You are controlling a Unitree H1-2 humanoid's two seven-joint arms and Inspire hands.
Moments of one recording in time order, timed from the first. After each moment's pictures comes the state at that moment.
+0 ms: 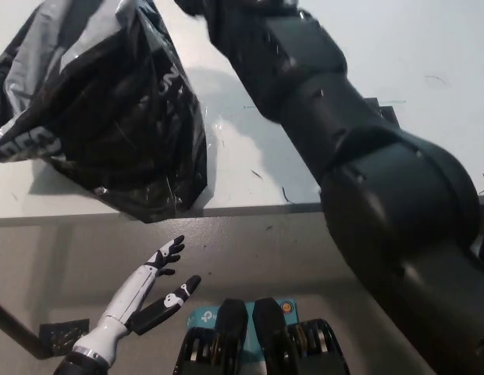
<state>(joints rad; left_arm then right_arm) -0.13 0.26 -0.16 0.14 0.27 -0.16 -0.13 -1.58 0.15 -0.12 1.35 0.30 0.20 -0.04</state>
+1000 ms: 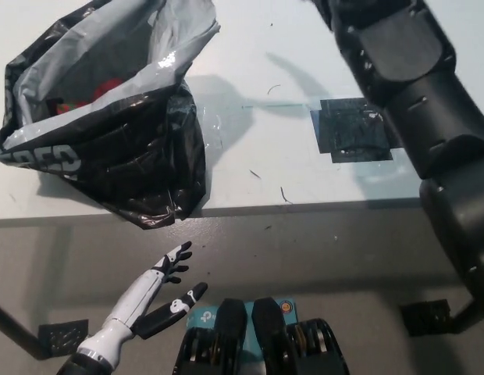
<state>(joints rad) -0.13 0.27 -0.19 0.14 0.30 -0.15 -0.14 -1.45 -0.09 0.14 0.94 0.07 0.33 0.20</state>
